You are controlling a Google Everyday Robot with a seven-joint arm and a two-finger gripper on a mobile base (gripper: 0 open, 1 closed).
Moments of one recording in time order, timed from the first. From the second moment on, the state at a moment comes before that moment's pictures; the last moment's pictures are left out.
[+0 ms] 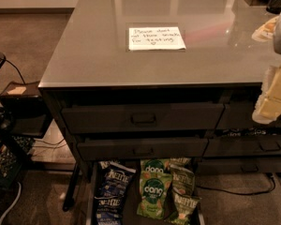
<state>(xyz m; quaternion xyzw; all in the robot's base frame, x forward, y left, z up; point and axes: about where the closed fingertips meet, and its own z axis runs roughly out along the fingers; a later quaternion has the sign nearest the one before) 0.438 -0.217 0.976 -0.60 0.78 -0.03 0.16</state>
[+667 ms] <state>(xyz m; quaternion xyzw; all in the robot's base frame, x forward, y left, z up) 0.434 -0.208 0.957 -0.61 0.78 -0.02 0.17</state>
